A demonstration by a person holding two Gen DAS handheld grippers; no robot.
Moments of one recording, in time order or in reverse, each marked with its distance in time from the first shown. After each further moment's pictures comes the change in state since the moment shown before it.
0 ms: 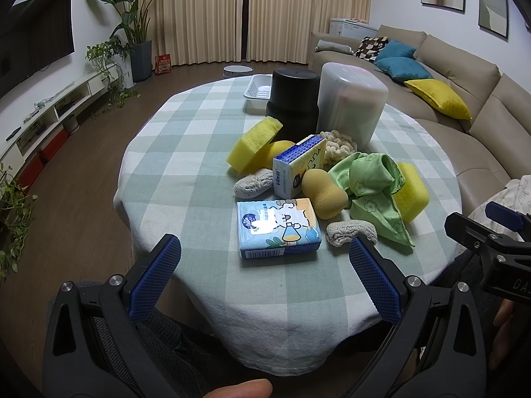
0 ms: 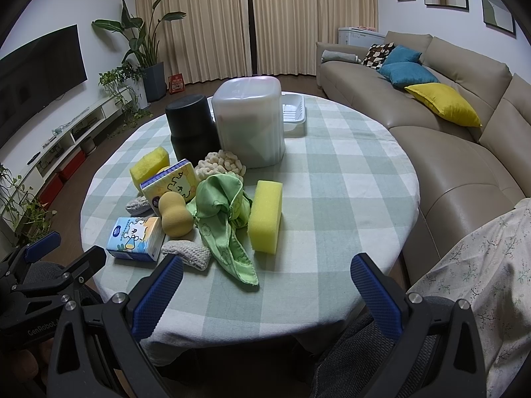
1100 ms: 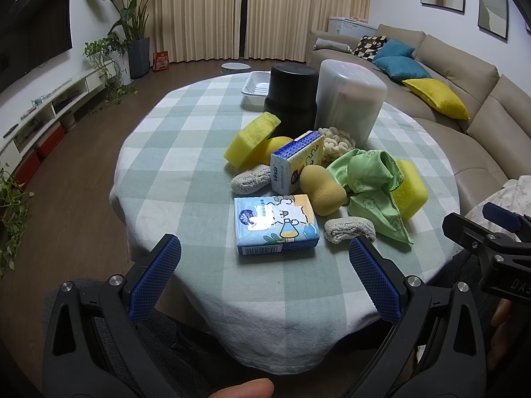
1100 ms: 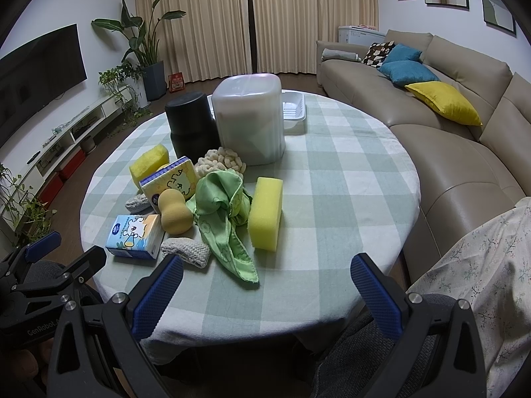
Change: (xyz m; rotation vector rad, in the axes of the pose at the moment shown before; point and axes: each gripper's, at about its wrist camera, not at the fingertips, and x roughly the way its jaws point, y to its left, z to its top) left arm 0.004 -0.001 -0.005 -0.009 0.011 -0.022; right arm 0.001 0.000 -0.001 0.000 0.003 0.000
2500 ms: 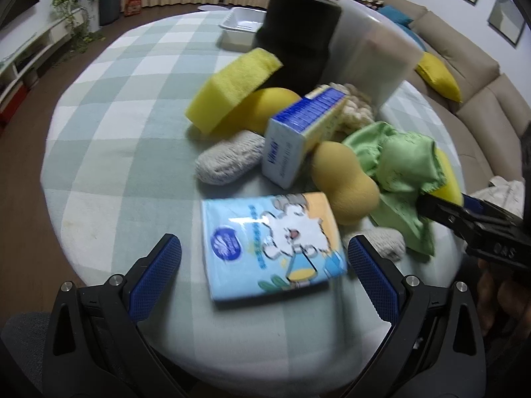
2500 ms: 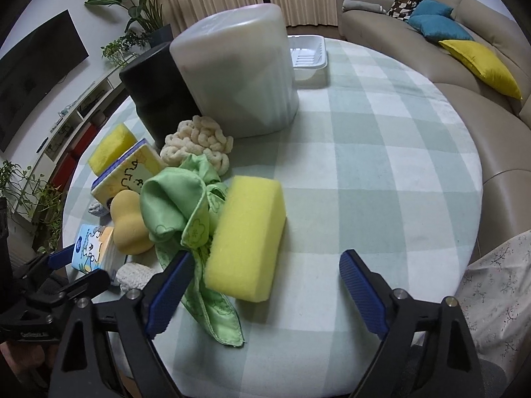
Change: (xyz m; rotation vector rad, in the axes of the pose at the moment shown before) left arm 0.093 0.011 0.022 -0.053 0.258 -0.124; right arm 0.107 -0.026 0.037 0.016 0.235 0.124
